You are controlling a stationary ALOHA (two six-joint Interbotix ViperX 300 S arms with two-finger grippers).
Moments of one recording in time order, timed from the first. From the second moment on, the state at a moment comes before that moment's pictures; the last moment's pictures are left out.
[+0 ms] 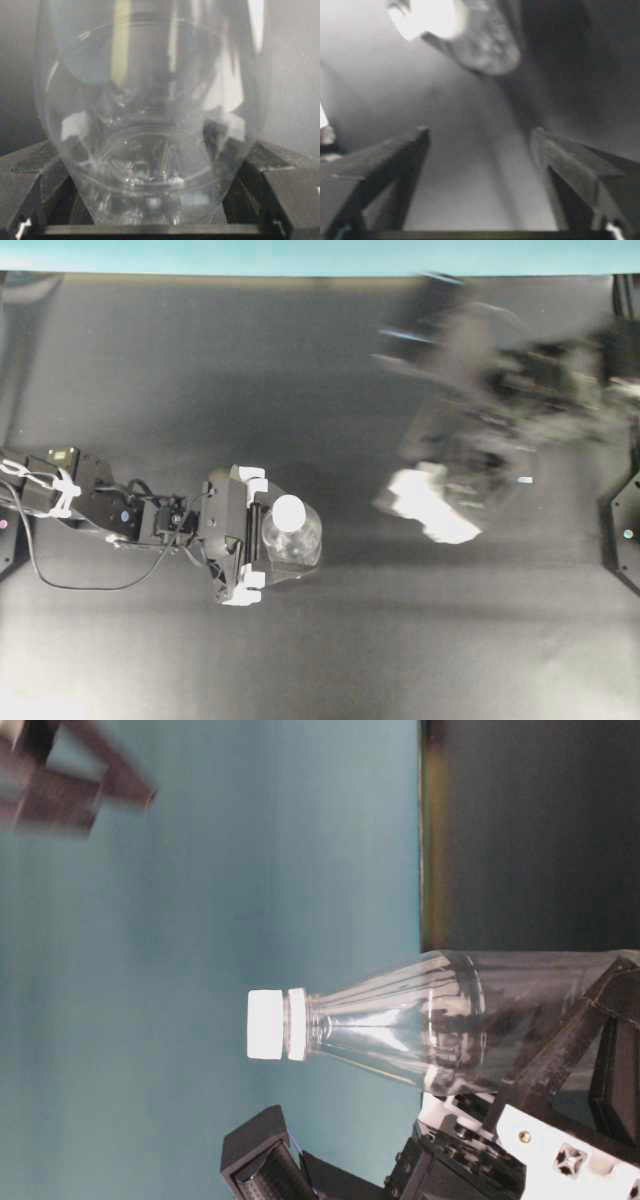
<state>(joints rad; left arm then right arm) -0.05 0.27 0.84 0.04 -0.78 -0.06 0.02 -0.17 0.10 0.14 1.06 0.41</state>
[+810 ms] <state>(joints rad) -0.05 0.26 0.85 0.04 -0.78 -0.07 0.05 0.33 -0.43 0.14 1.40 0.68</state>
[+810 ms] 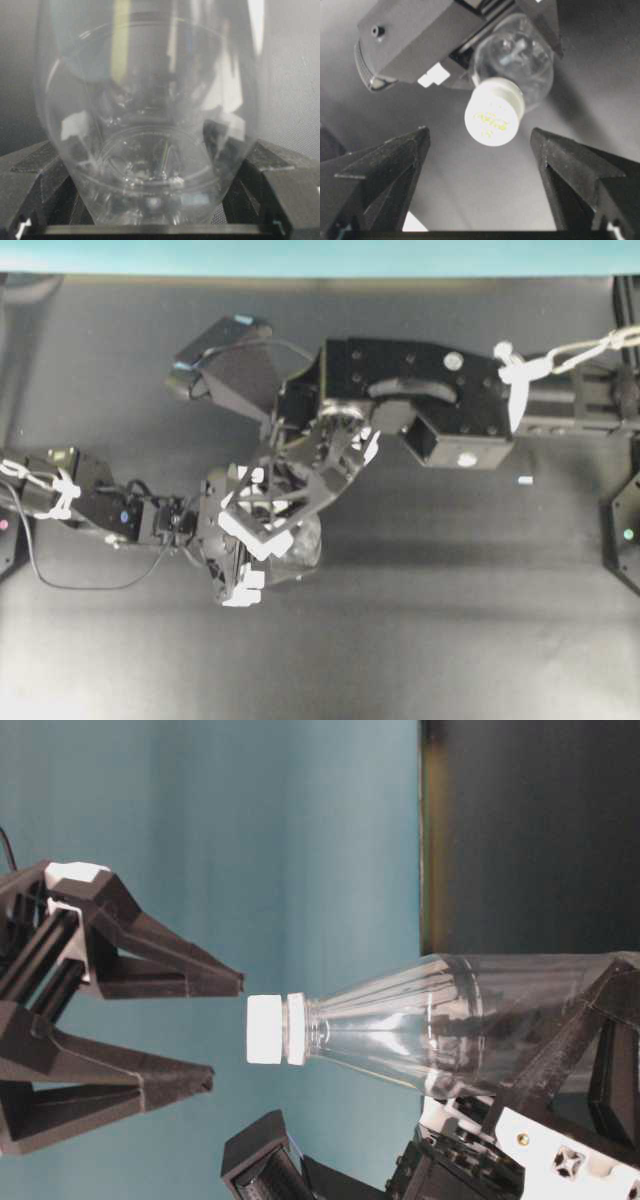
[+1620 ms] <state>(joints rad) -0.05 0.27 0.85 0.04 -0.78 -0.07 0.05 0.34 -0.39 0.11 1.38 0.54</state>
